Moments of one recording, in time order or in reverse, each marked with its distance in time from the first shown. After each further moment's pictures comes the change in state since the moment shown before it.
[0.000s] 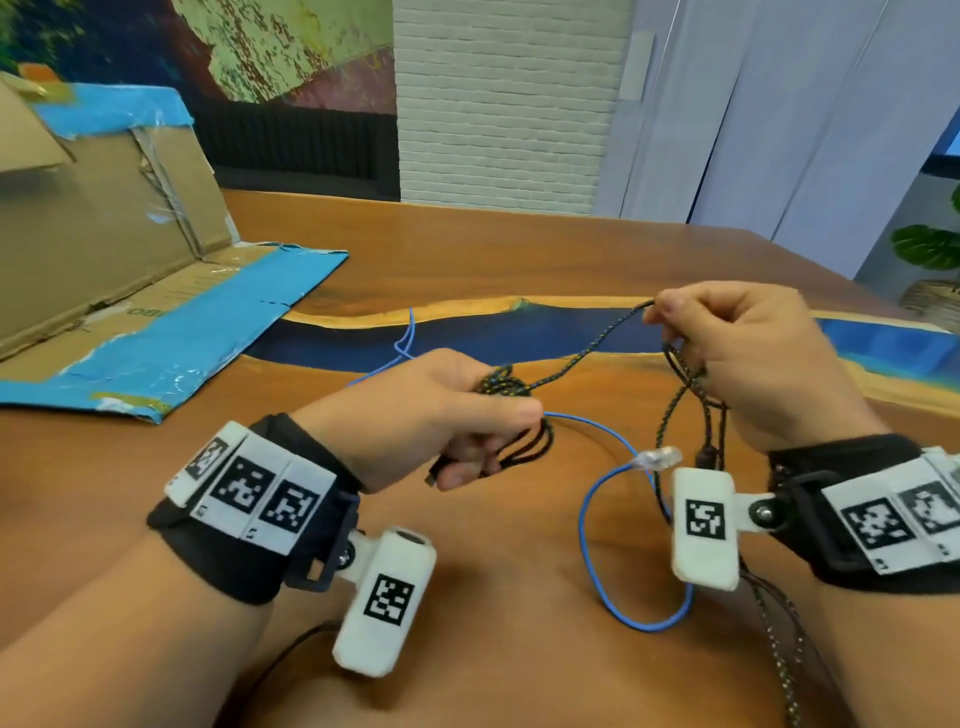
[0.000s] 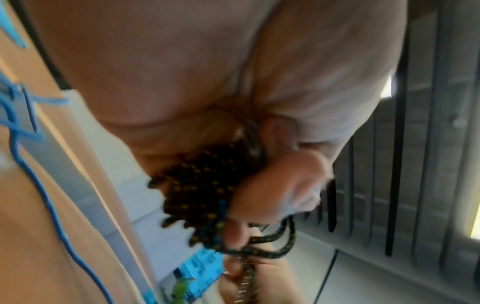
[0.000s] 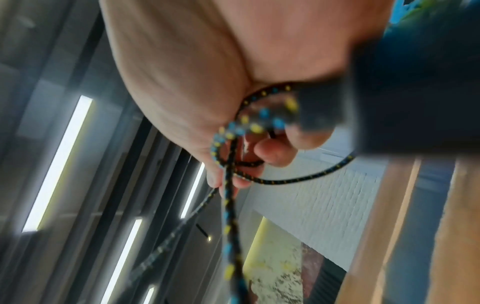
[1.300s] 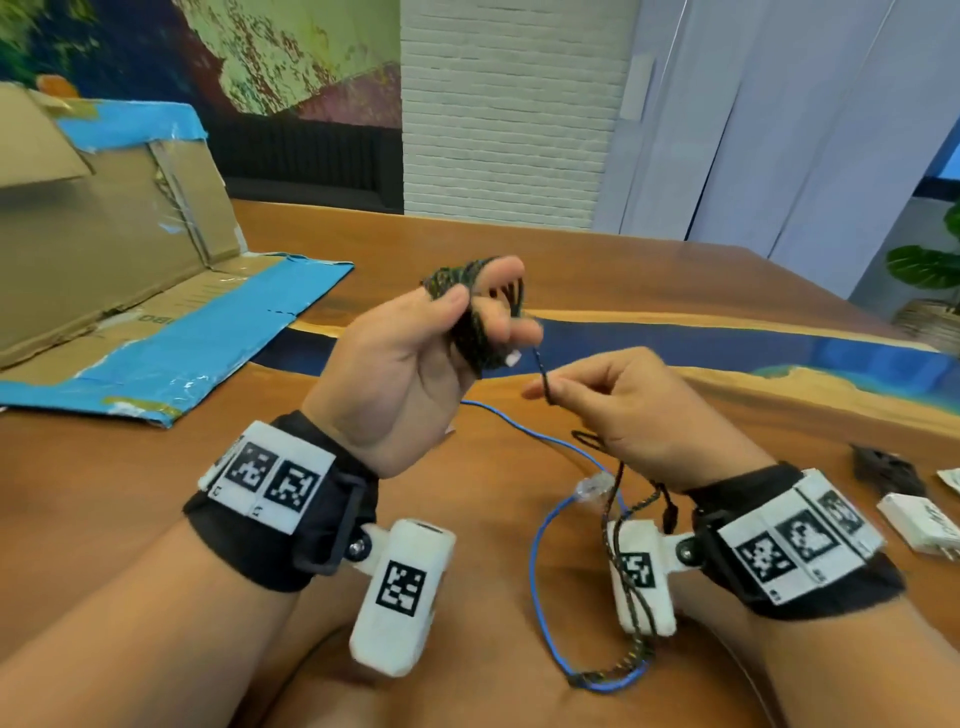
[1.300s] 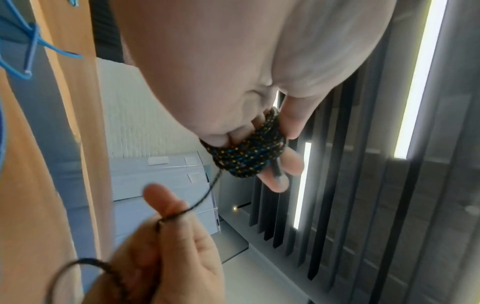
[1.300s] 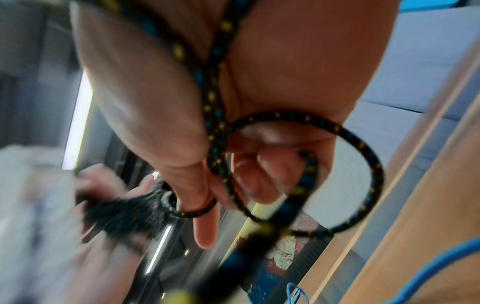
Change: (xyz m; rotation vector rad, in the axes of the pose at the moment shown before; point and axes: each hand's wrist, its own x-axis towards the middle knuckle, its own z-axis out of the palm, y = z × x) left_hand 0.006 0.016 0.005 -0.706 0.252 0.410; right_hand -0.026 -0.016 0.042 -0.175 -0.458 0.025
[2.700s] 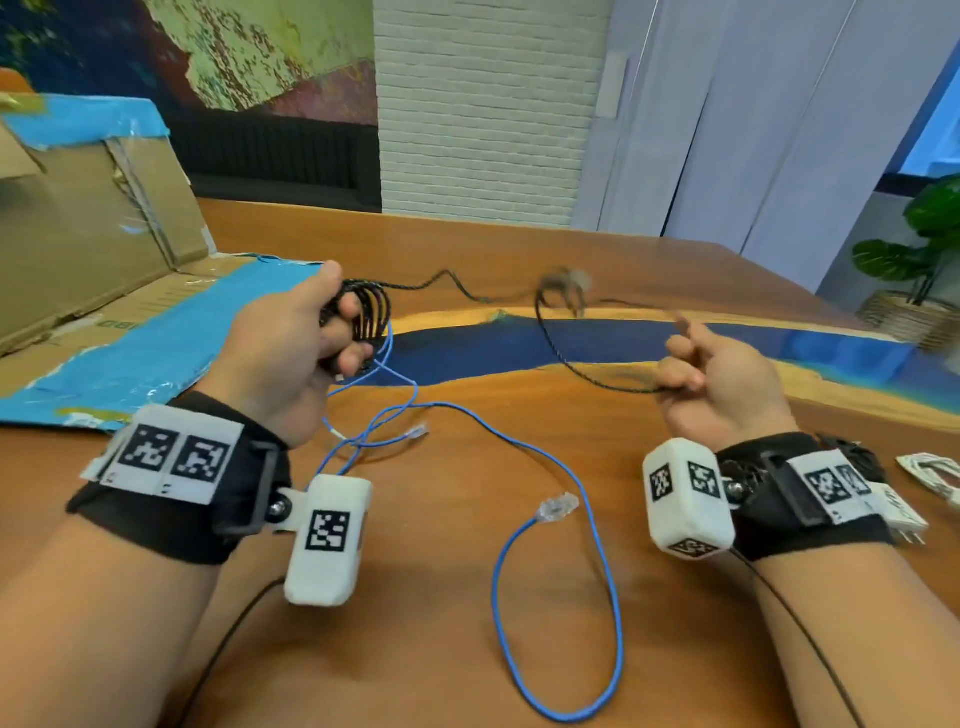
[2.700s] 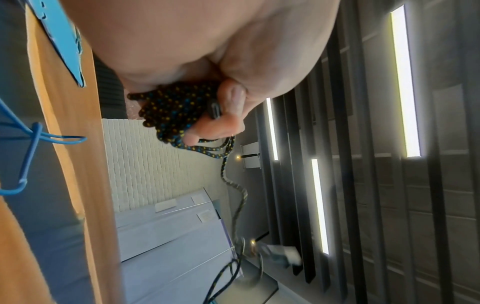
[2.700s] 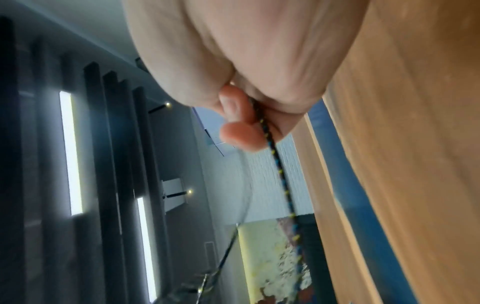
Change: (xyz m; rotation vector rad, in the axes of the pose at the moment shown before) left_hand 0.018 0.024 -0.045 0.406 0.592 -0.118; right_hand 0.014 0.055 -0.055 1.240 0.603 0.356
